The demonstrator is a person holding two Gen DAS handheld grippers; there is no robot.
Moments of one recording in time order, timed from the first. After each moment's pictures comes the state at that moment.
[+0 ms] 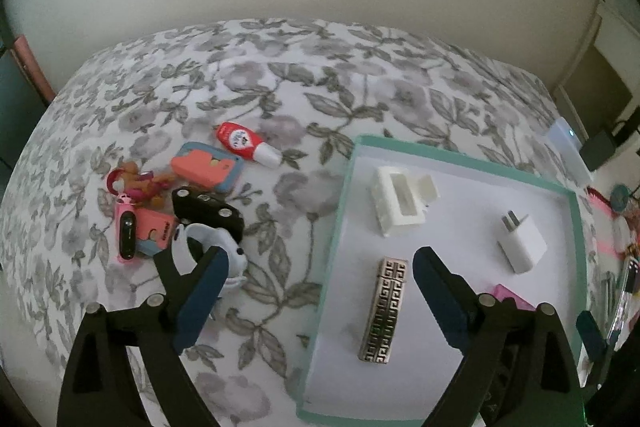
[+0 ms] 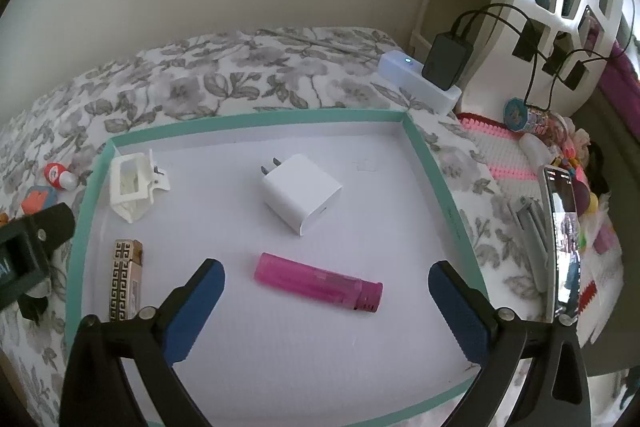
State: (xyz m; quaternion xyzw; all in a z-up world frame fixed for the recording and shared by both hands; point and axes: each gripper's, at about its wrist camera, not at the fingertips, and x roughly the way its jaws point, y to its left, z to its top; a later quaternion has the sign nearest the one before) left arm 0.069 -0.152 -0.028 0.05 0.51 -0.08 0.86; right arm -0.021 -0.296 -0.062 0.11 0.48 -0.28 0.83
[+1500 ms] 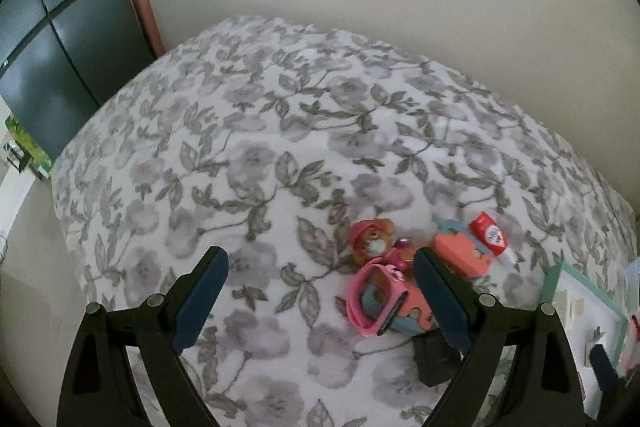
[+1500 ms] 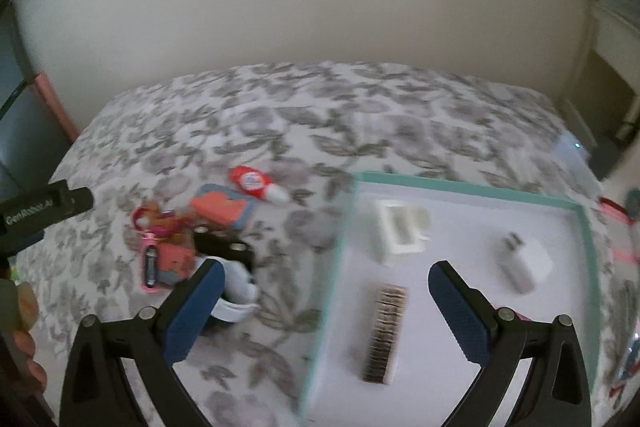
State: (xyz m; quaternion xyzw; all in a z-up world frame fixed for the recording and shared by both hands) left arm 0.132 0.059 0.006 -0.04 0.49 0.10 0.86; right arm 0.061 -0.164 -0.014 0.11 0.45 -0.06 0.88
